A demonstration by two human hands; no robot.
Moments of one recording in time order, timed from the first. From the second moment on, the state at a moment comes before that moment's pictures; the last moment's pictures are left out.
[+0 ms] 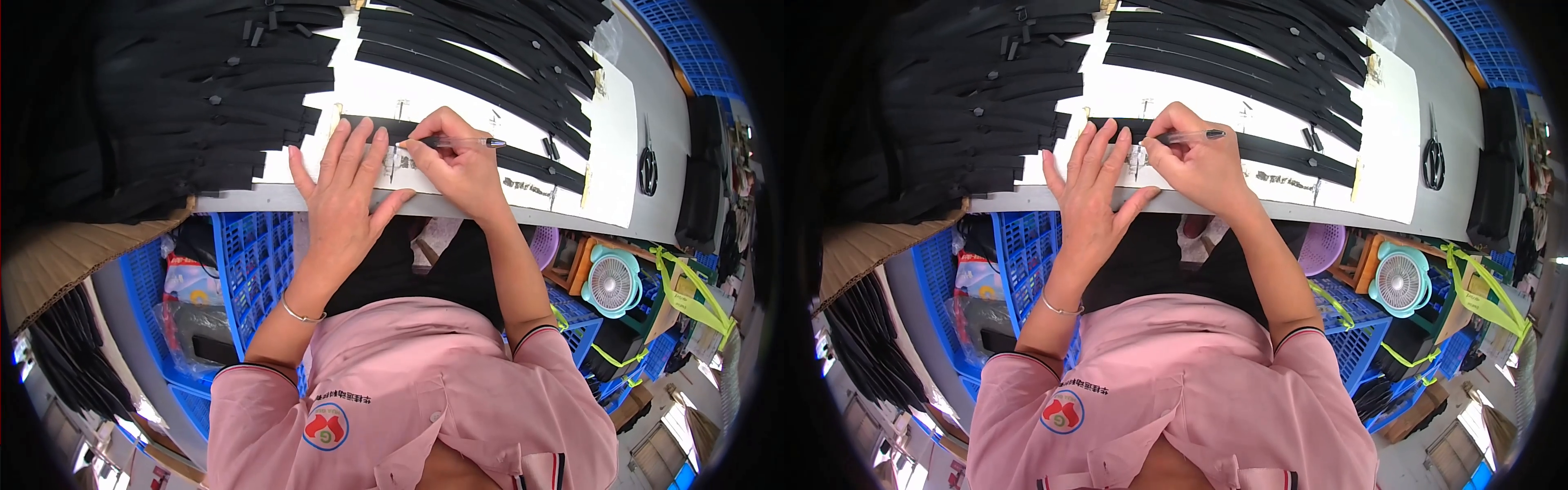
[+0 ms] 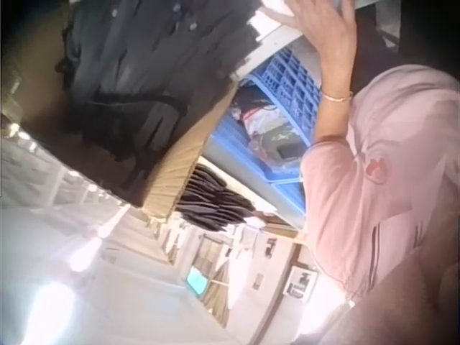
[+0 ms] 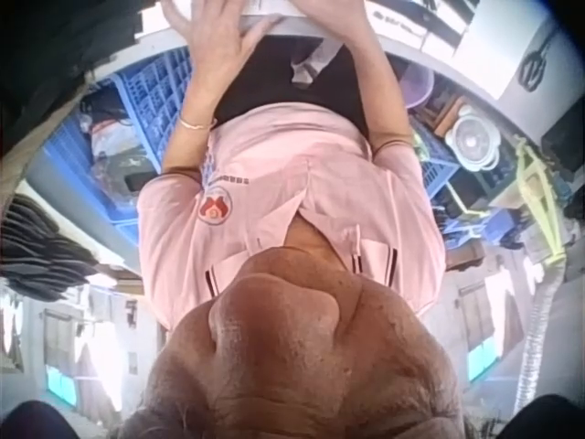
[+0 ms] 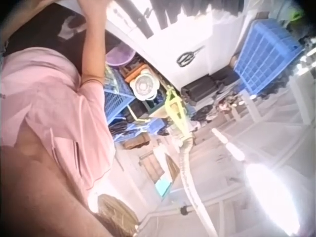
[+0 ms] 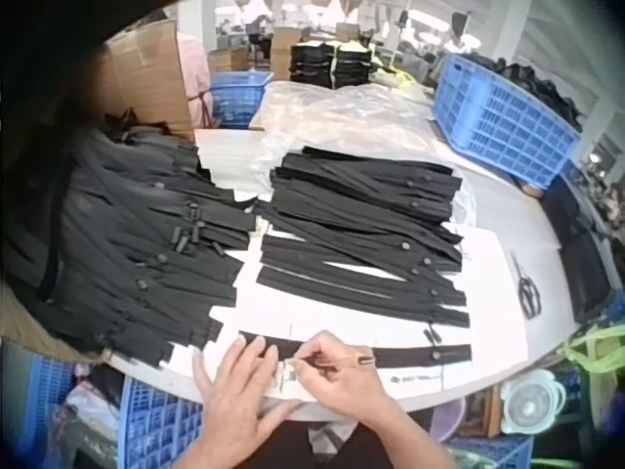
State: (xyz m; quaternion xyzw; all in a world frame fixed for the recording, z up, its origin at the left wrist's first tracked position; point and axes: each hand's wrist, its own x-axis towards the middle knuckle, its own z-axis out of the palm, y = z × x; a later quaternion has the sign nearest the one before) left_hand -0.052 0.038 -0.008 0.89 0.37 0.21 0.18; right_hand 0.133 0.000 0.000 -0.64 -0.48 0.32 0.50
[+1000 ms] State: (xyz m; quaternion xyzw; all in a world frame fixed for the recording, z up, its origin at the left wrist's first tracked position) left_hand -0.013 0.025 0.015 0.92 0.27 0.18 0.22; right_hand 0.200 -0.064 0.001 -0.74 -0.40 0.21 0.51
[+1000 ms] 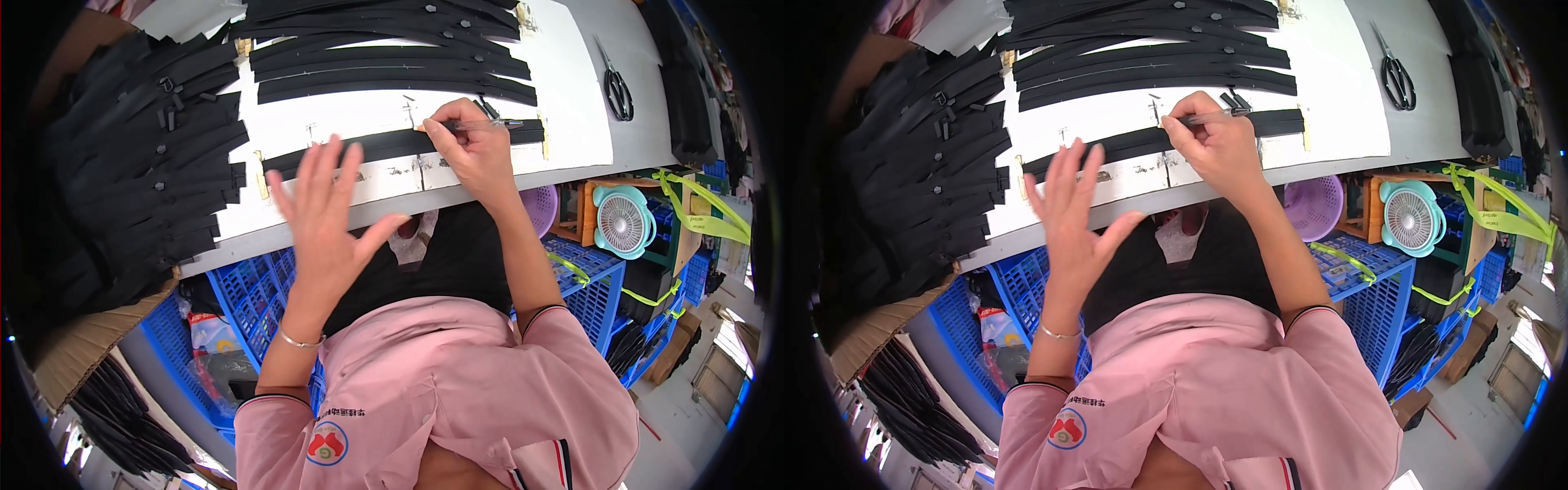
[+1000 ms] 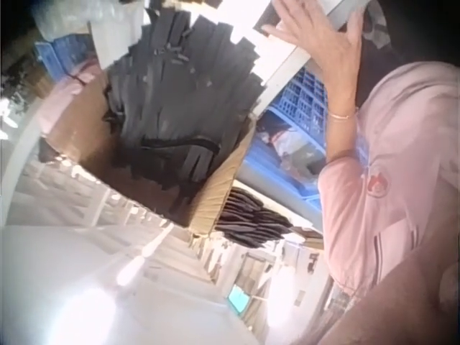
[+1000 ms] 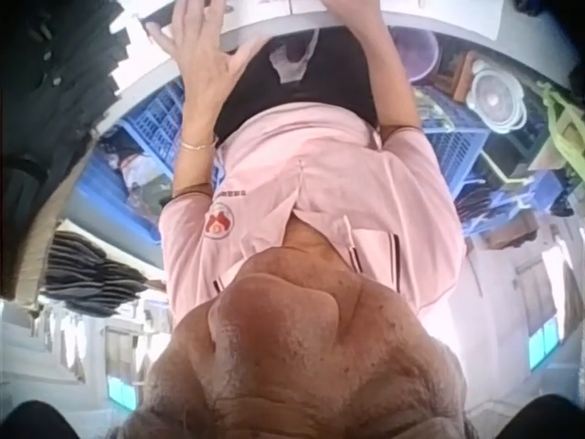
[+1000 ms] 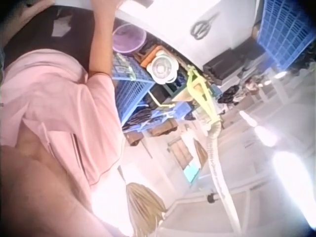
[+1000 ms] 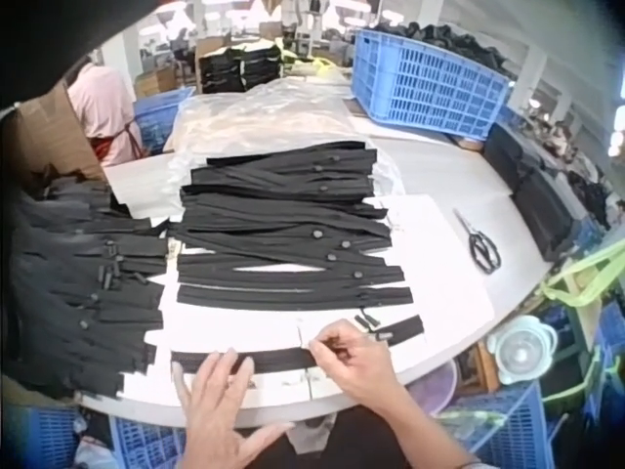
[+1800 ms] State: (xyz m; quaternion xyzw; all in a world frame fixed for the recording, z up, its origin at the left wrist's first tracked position) left_hand 0.022 0.015 0.001 0.92 0.25 0.19 0.22; right_hand 0.209 -0.073 0.000 -0.72 -0.48 0.20 0.46
